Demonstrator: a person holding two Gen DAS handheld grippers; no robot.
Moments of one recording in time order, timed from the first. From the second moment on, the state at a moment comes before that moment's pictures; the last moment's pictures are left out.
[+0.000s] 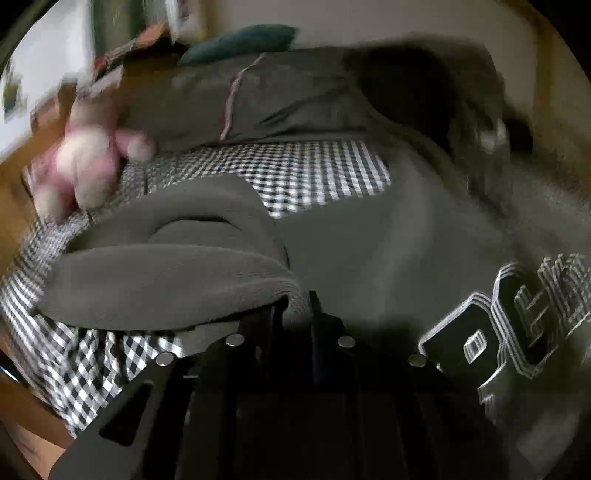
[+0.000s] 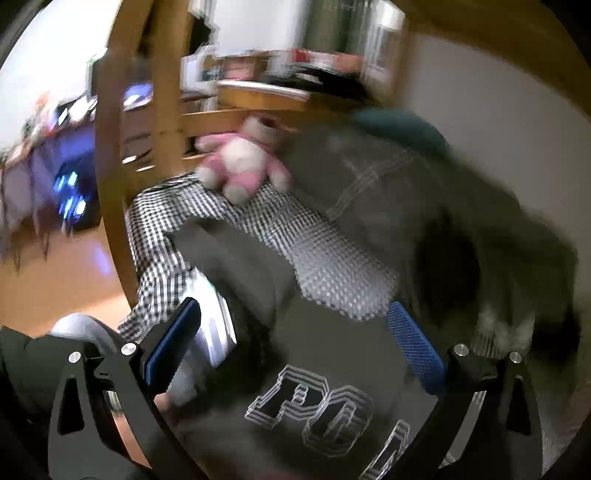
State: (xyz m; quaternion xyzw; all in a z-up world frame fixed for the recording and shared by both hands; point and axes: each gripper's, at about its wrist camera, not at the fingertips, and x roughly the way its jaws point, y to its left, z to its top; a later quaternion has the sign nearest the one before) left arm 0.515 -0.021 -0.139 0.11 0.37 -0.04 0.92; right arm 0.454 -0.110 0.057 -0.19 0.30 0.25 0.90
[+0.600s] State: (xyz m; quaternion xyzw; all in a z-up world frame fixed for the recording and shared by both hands) left arm 0.484 -0.057 -0.172 0.26 0.31 0.03 0.91; right arm 0.584 0.194 -0.121 -0.45 0.42 0.28 0.74
